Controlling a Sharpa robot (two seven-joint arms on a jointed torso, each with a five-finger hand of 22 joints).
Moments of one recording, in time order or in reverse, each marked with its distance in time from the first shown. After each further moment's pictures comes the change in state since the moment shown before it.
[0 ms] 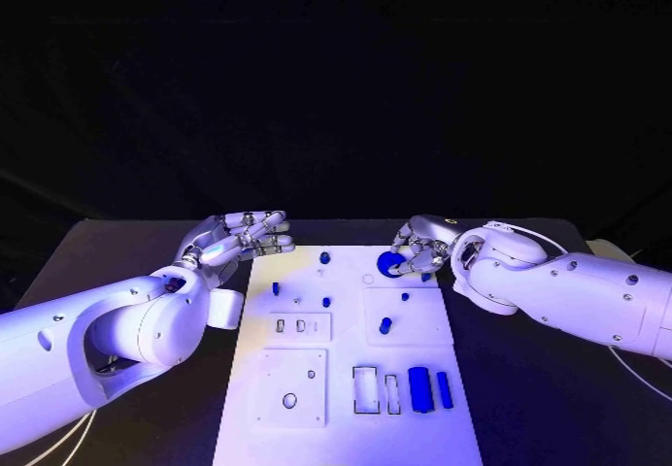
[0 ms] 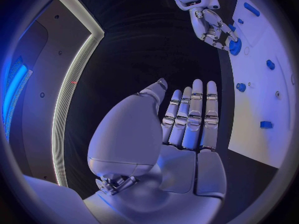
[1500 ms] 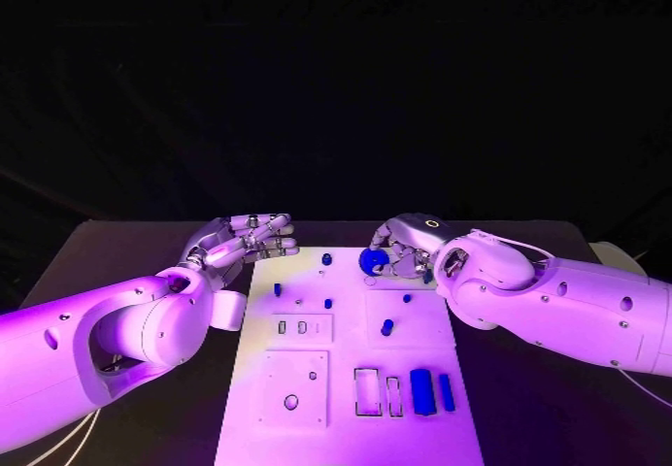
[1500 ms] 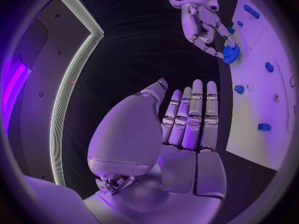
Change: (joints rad) left arm 0.000 0.004 0.000 -0.006 0.000 0.014 -0.016; left_hand 0.000 0.000 0.003 -0.003 0.000 0.000 0.000 0.000 0.000 0.000 0.000 -0.004 0.000 -0.004 0.004 -0.004 0.000 0.000 0.000 0.000 -0.004 -0.003; right arm -0.005 0.025 0.001 0.125 -0.217 -0.122 -0.031; right_hand 0.091 0.025 0.119 -0.026 0.004 0.060 -0.003 0.030 0.006 0.080 -0.023 0.119 0.055 0.000 -0.008 0.019 0.000 -0.016 0.042 -0.018 0.051 0.000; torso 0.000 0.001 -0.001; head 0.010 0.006
